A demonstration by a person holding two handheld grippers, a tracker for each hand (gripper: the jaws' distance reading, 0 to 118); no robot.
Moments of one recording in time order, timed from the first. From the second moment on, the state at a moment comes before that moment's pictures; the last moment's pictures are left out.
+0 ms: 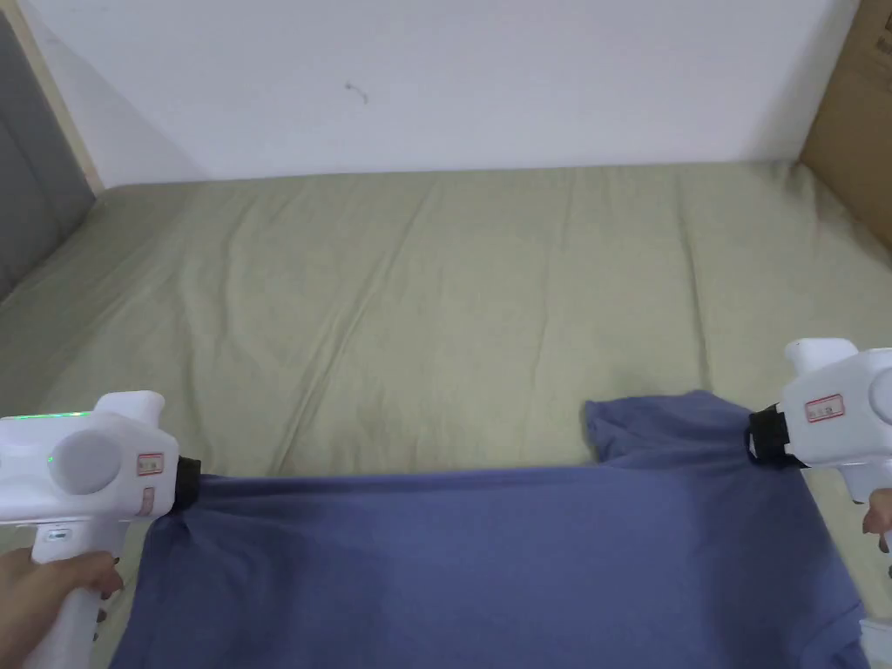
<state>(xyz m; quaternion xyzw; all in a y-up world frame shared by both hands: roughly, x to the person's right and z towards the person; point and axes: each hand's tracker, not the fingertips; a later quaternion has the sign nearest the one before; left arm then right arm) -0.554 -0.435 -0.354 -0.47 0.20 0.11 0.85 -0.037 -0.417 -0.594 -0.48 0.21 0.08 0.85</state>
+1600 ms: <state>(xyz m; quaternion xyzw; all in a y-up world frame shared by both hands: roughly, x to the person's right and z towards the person) -0.518 -0.489 -0.069 -0.39 0.22 0.42 0.79 -0.103 -0.431 -0.314 -0.49 0.31 0.03 0.82</state>
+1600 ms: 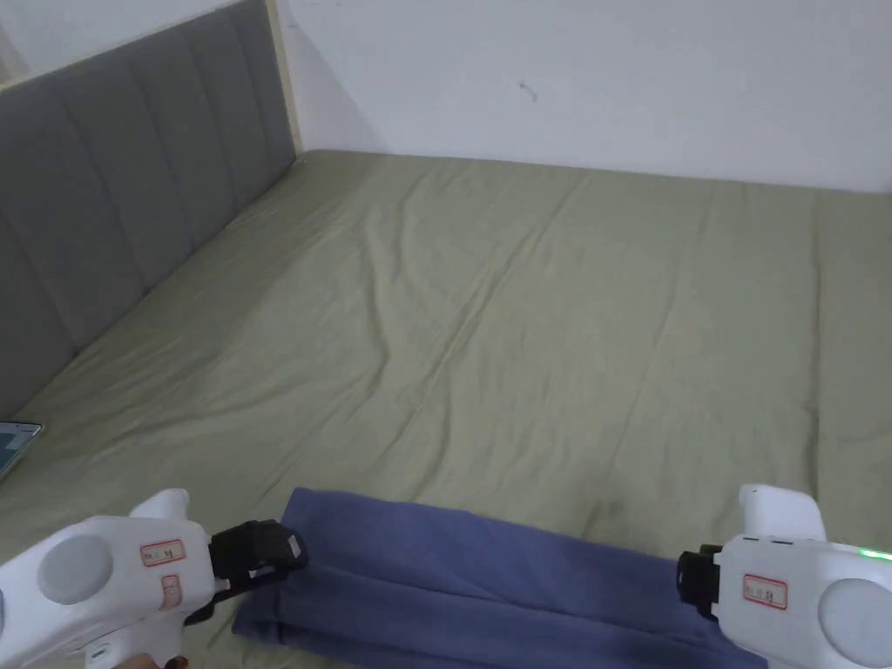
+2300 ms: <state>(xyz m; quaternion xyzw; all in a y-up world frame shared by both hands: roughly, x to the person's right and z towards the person) -0.467 -0.414 -0.115 -0.38 0.20 0.31 0.85 -0.036 -0.460 -0.329 -0.53 0.23 -0.01 0.81</state>
